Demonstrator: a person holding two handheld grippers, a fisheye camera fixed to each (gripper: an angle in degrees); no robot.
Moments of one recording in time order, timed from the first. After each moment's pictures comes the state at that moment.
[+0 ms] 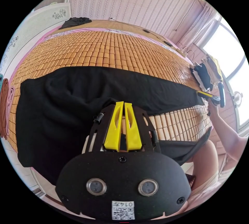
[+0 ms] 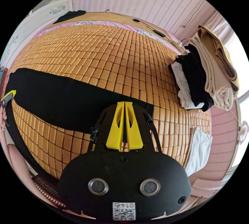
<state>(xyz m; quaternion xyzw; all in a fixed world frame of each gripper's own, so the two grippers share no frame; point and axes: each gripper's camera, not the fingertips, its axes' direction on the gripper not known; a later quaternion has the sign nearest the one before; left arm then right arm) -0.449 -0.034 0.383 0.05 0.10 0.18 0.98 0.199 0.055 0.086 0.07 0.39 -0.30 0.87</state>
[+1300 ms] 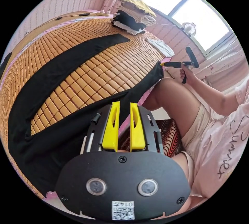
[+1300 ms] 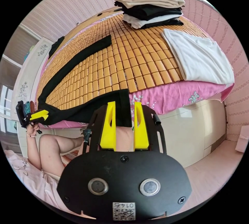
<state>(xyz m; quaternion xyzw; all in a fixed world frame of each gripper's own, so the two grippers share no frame) -0.230 0.094 0.415 -0.11 0.21 0.50 0.84 0.619 0.248 -0.100 0.05 0.20 -0.09 0.97</state>
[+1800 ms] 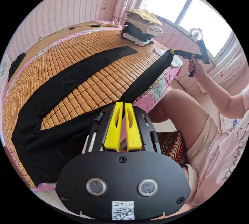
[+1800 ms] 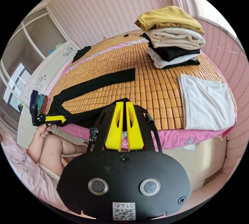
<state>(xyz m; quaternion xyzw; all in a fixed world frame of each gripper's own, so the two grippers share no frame) -0.219 0.105 0.394 -0.01 0.18 0.46 0.87 0.619 0.230 -0.161 0.16 0.13 -0.24 0.95</state>
